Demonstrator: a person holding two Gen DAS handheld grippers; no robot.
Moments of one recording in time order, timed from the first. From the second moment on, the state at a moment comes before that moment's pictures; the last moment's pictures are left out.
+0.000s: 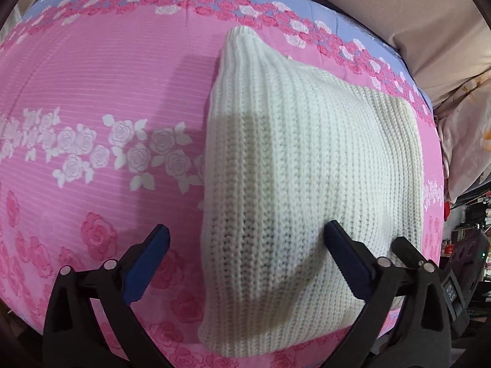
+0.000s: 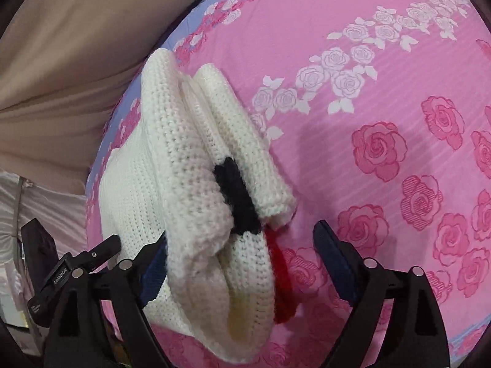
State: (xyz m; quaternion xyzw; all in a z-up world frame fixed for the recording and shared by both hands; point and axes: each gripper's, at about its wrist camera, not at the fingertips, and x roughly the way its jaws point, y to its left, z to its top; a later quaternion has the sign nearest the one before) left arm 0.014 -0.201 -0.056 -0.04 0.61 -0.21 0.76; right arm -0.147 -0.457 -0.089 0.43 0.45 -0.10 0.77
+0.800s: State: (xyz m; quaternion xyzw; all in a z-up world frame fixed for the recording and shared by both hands) left arm 0.038 -0.249 -0.050 -0.03 0.63 -0.27 0.72; right arm -0.114 -0.471 -0.088 0.50 0.41 -0.03 0.76
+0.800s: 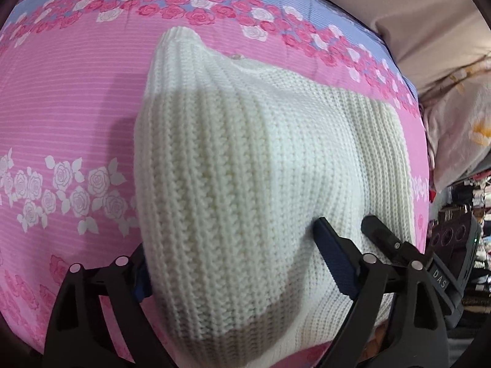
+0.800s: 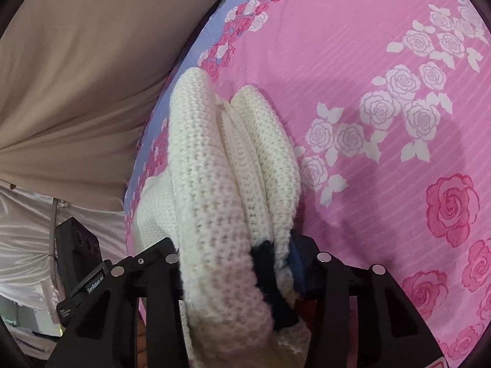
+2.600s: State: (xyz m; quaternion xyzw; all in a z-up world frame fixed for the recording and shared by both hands) left arm 0.140 -0.041 0.012 -0.03 0.55 -0.20 0.81; right arm -0.004 -0.297 0.016 0.31 0.42 -0.05 0.85
